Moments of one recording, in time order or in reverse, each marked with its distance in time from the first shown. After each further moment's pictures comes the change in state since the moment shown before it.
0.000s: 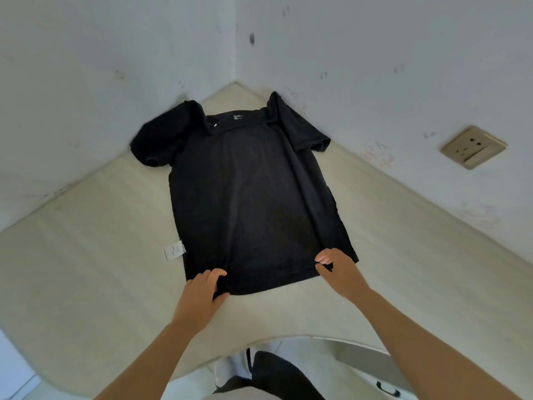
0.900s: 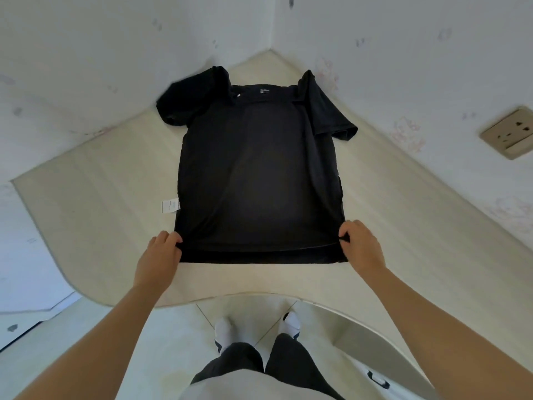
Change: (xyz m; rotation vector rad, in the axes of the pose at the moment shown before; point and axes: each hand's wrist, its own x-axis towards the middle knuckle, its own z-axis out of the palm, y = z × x) left_hand -0.071 -0.020 -0.013 0.094 0.252 -0.378; right_hand -0.011 0.034 -0.027 -0.218 0.115 -0.109
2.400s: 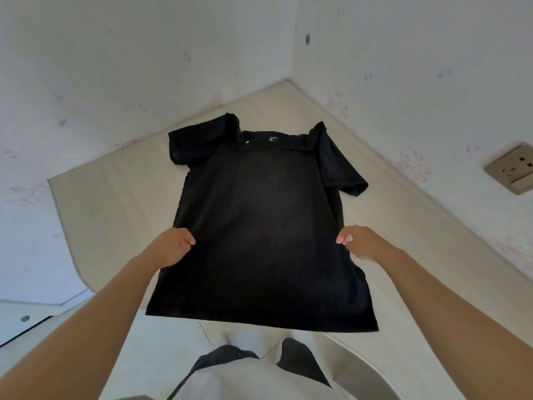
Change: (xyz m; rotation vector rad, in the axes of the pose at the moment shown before) left_hand 0.026 0.034 -0.048 -0.092 -0.340 -0.149; right_hand 0.059 -0.011 -0.056 -0.074 -0.541 0.048
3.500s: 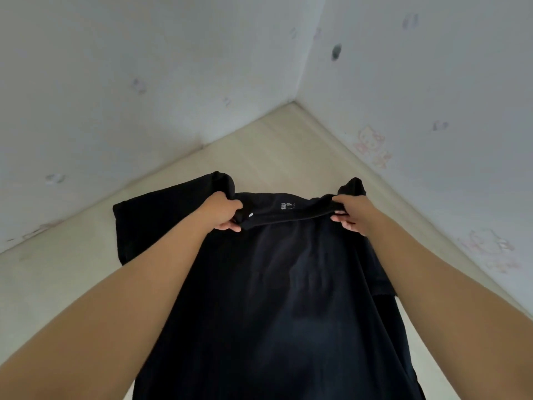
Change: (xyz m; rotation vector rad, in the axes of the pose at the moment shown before) left_hand 0.351 0.145 -0.107 -0.727 -0.190 -0.186; right_hand 0.312 -0.141 -0.125 1.018 0.227 0.417
